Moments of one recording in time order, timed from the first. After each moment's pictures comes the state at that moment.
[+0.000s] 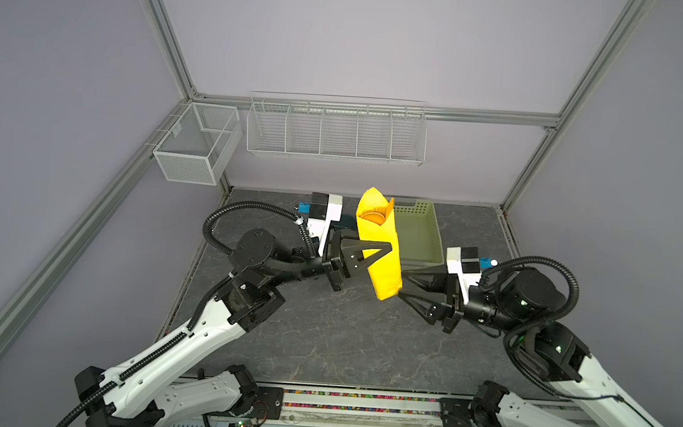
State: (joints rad) left arm -0.86 1.03 1.12 0.32 0.62 -0.51; right arm 0.86 0.79 1.03 -0.20 -0.50 0.17
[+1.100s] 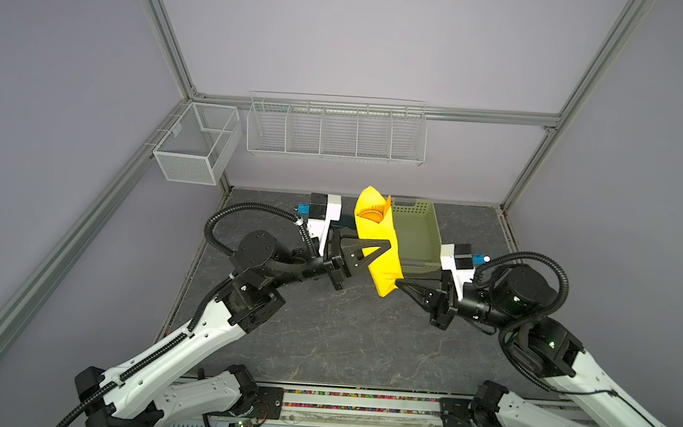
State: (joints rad) left arm -0.87 1.02 1.11 0.32 0.56 -0.50; right arm 0.86 0.82 1.03 -0.19 -0.48 0.19
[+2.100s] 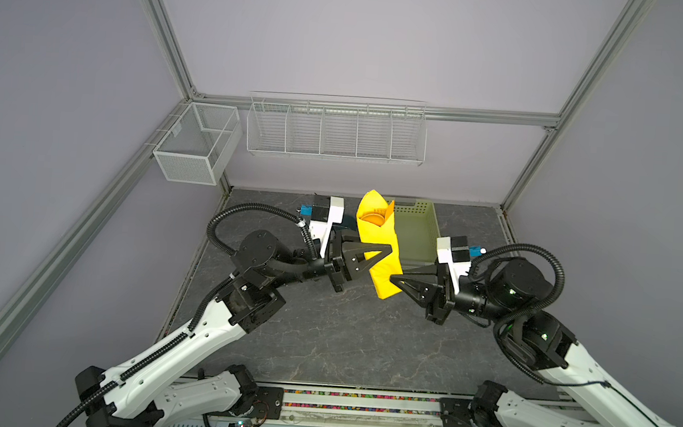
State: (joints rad) left arm -0.87 1.02 1.10 0.31 0.58 -0.49; right arm 0.86 0.87 1.06 -0.12 -0.54 0.23
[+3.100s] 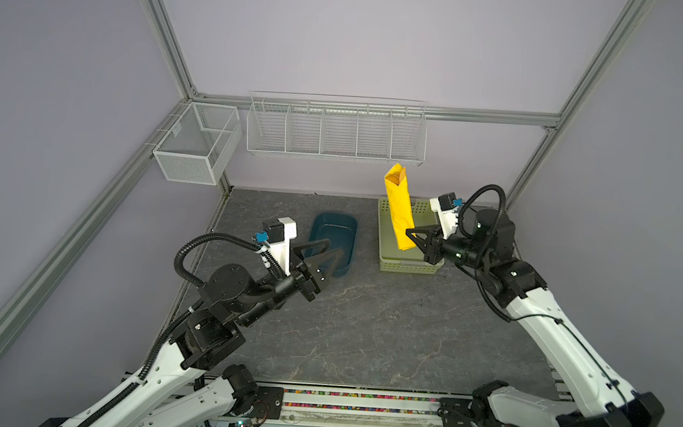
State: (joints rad) left arm -0.86 0.69 0.92 -0.08 0.04 -0.41; right arm 0.37 1.26 1.19 -0.31 -0.57 0.19
